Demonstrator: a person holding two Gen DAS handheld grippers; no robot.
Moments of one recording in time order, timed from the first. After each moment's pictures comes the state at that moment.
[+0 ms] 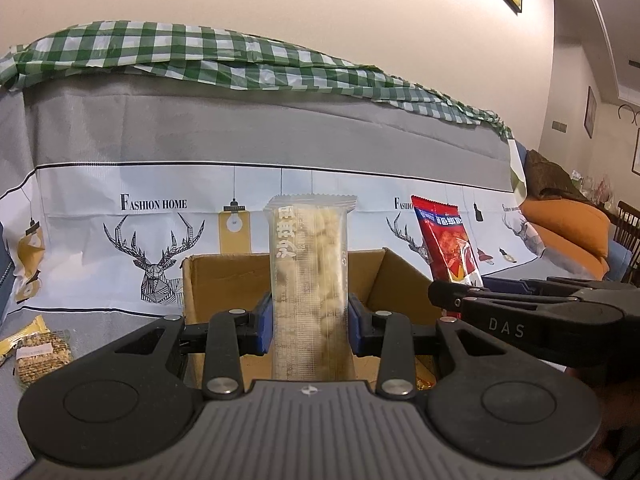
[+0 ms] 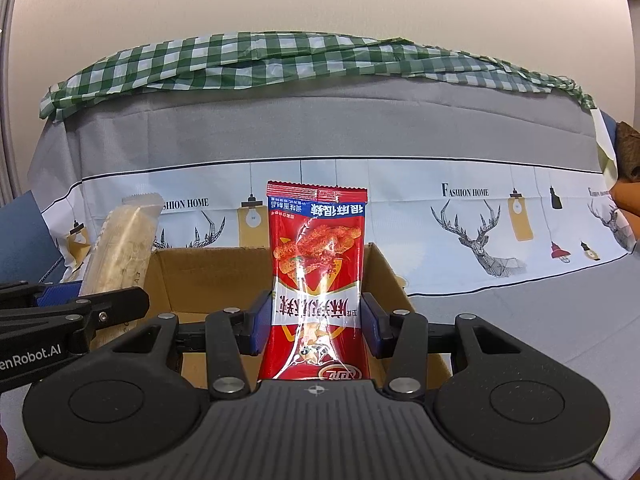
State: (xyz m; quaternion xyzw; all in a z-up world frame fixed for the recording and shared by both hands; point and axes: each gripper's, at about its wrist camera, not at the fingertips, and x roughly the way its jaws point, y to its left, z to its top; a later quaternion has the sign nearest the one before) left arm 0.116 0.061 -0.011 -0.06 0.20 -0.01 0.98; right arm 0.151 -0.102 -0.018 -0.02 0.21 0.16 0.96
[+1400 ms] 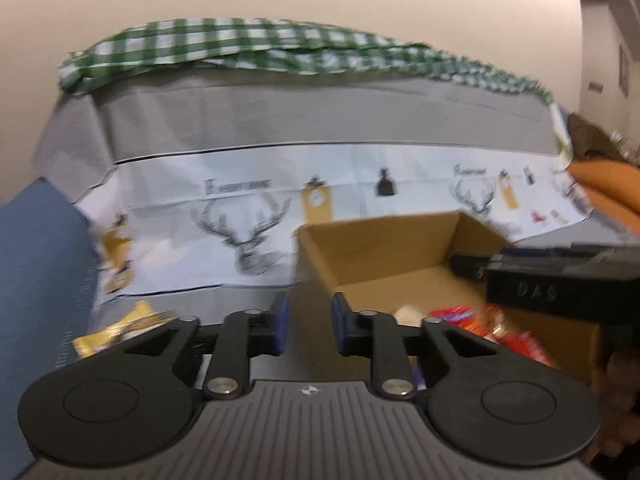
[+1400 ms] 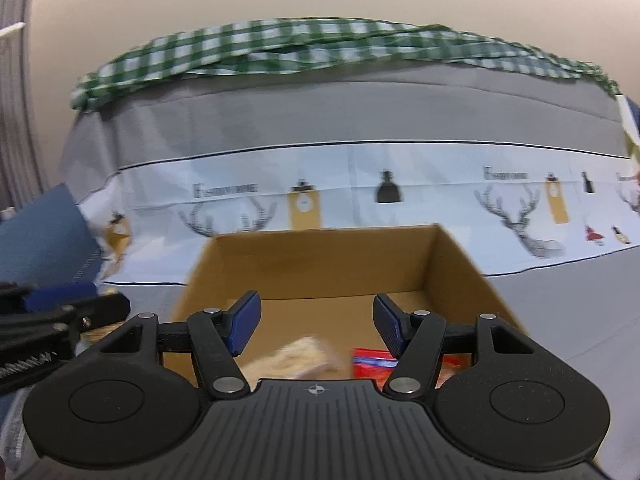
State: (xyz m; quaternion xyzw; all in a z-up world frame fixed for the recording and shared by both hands) left arm 0.058 0.127 -0.010 0.00 0.24 0.07 0.97; right arm 0.125 -0.045 -0.027 -0.01 0.23 0.22 0.95
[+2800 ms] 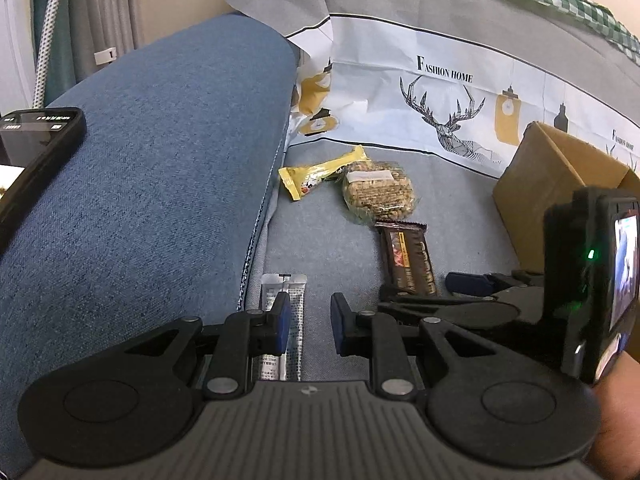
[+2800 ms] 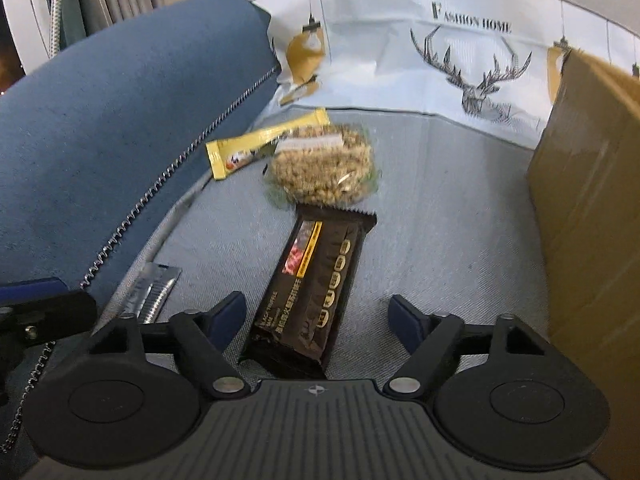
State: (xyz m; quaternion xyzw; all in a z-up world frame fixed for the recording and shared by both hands) left arm -0.018 0.271 -0.056 -0.10 0.38 0.24 0.89; right arm 0.095 0.206 -0.150 -0.10 0.39 0.36 0.84
